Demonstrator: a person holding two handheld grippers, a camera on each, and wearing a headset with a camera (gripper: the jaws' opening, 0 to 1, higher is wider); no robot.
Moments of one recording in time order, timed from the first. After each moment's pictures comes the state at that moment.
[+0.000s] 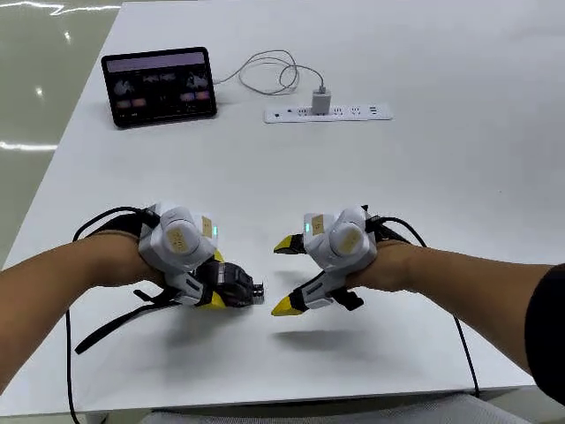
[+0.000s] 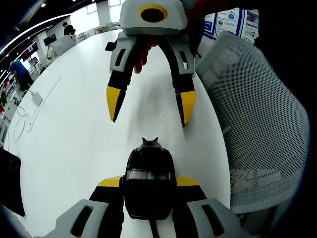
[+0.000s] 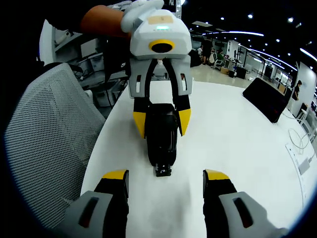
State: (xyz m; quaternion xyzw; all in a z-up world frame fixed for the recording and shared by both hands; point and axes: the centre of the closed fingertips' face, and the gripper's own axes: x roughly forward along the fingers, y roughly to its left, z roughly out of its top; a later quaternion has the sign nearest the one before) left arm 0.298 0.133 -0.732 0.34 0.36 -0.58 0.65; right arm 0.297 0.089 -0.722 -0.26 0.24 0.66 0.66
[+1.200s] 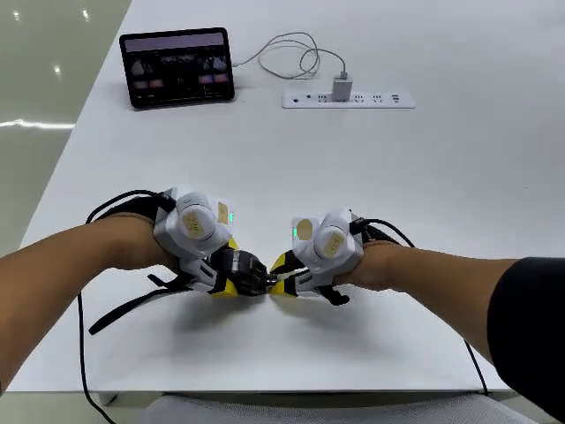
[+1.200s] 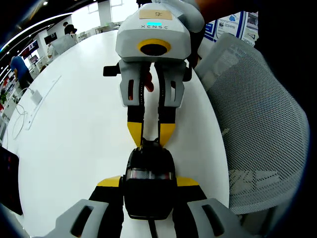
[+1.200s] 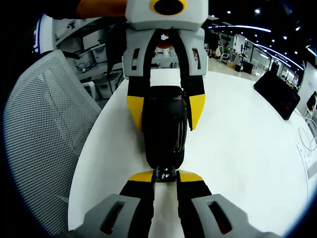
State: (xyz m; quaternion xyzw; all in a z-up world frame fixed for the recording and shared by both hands) left arm 0.297 0.133 -0.732 0.33 0.37 -0.58 0.65; right arm 0.293 0.106 -0.758 -0.28 0.27 0.67 0.64
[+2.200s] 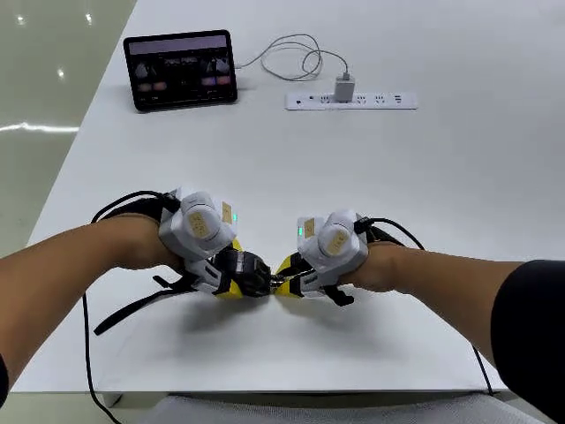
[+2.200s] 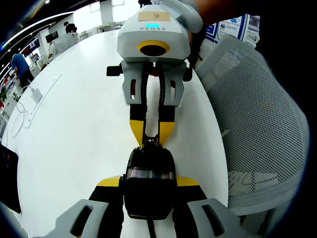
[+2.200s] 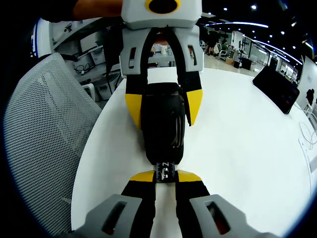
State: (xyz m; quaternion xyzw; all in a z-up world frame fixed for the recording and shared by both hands) left arm 0.297 0.132 -0.732 0.33 0.37 -0.58 0.65; right arm 0.293 0.099 -0.760 -0.27 0.28 0.66 0.64
